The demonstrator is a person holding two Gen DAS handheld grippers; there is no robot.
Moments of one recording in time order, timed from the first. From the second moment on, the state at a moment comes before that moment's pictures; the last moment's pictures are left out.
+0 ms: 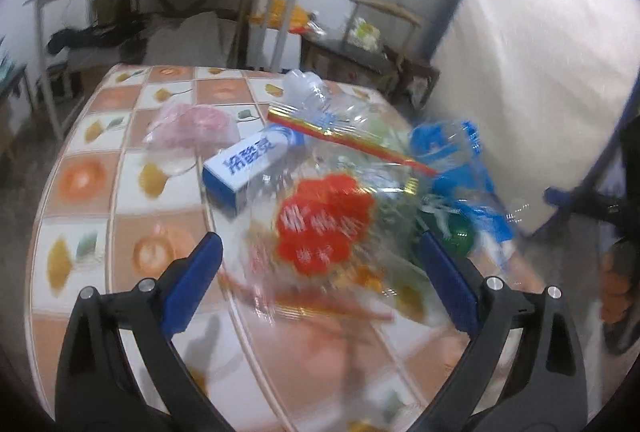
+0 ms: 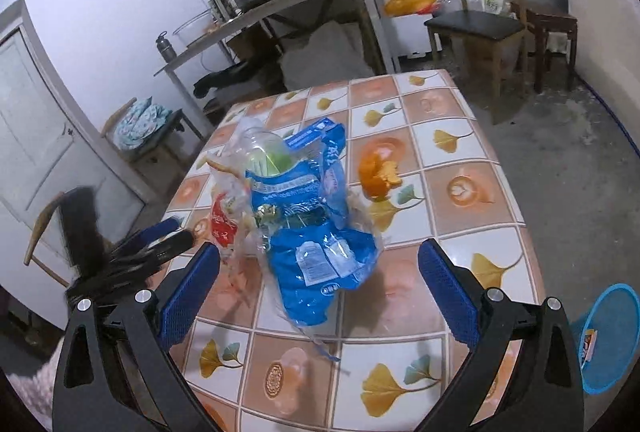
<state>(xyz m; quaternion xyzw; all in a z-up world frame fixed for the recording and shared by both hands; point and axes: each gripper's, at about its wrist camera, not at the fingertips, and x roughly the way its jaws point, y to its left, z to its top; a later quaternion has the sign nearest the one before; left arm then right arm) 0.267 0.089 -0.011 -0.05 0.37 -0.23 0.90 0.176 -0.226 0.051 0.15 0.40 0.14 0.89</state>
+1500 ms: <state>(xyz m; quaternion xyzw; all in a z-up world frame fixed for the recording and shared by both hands) 0.218 0.113 -0.039 -0.11 0.47 -0.24 0.84 0.247 -0.250 0.010 0.20 0.45 0.18 0.85</state>
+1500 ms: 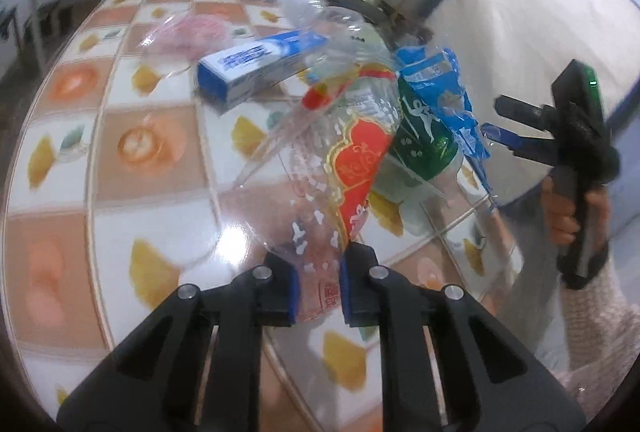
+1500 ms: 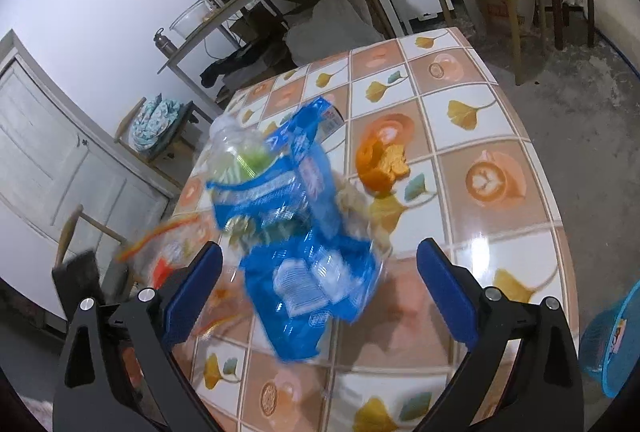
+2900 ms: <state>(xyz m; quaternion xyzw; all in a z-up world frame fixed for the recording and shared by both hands) 0.198 0.123 -0.094 -0.22 0.52 -0.21 0.80 0.264 -0.228 0.001 0.12 0.46 0.22 0.85</state>
